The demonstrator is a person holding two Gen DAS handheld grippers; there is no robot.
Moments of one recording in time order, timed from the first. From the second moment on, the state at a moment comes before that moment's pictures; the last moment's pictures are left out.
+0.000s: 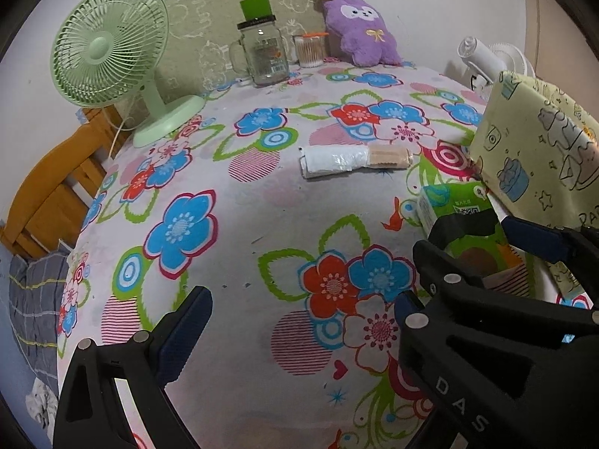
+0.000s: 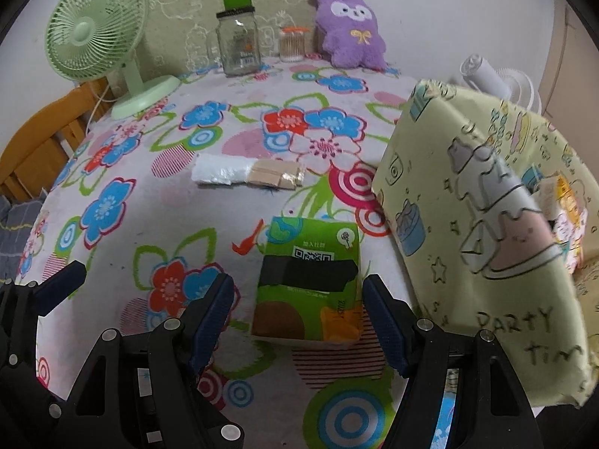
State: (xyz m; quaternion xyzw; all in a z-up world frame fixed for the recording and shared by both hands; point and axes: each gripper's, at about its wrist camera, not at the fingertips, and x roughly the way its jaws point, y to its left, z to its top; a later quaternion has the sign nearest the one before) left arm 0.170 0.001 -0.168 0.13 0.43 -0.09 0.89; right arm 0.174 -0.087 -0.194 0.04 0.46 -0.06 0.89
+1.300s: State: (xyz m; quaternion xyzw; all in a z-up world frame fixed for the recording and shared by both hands) left arm 0.283 -0.016 -0.156 0.16 0.42 -0.15 0.88; right arm 0.285 -0.104 -0.173 0.05 0.43 -0.09 0.90
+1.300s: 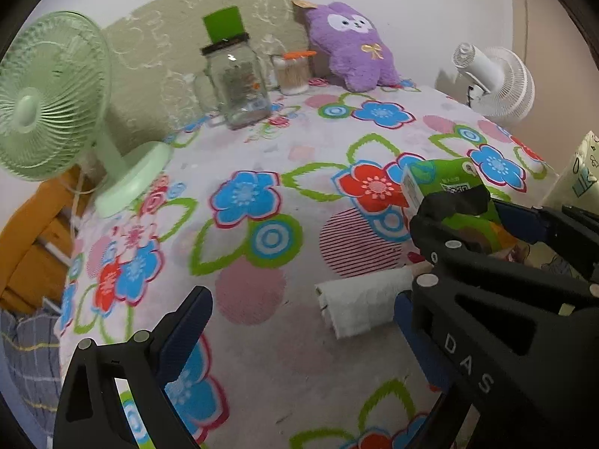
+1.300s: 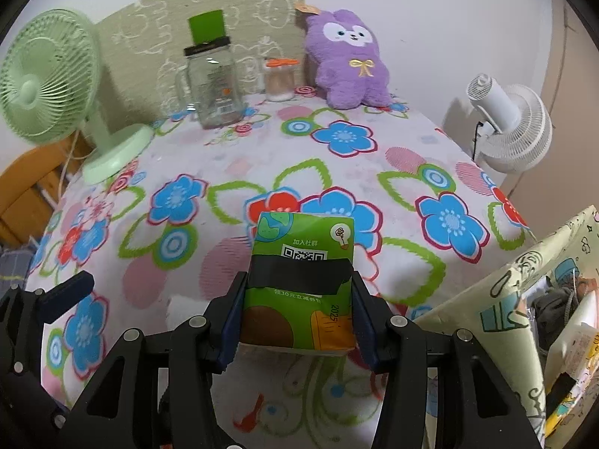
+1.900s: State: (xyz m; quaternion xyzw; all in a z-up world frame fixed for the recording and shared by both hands) left arm 0.294 -0.033 -0.172 0.15 0.43 -0.26 0.85; right arm 0.293 -0.118 -0.195 0.08 0.46 -0.09 0.88
